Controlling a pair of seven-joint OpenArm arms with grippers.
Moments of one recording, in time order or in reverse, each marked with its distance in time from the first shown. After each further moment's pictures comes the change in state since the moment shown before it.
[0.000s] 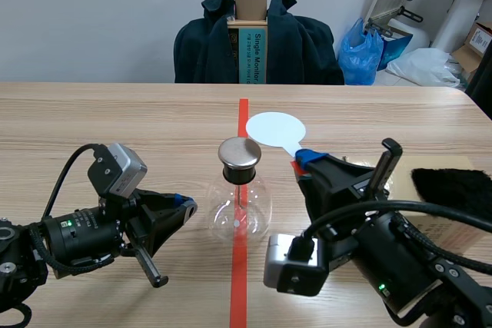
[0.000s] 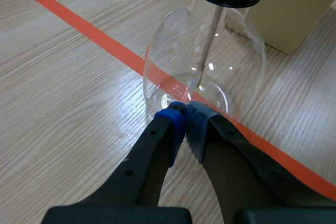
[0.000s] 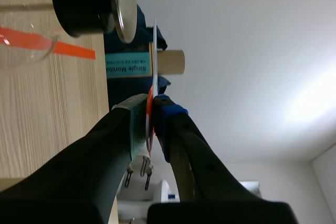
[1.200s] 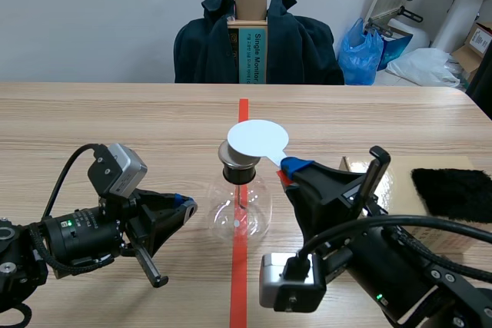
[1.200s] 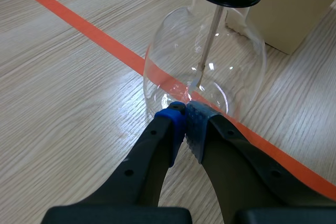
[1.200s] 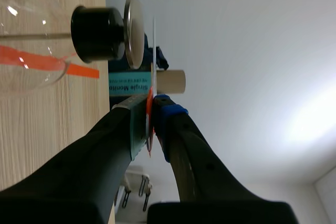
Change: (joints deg) left arm 0.0 0.0 0.0 0.0 0.0 0.0 0.0; right arm 0.0 0.0 0.0 -0.5 -0.7 -0.4 6.9
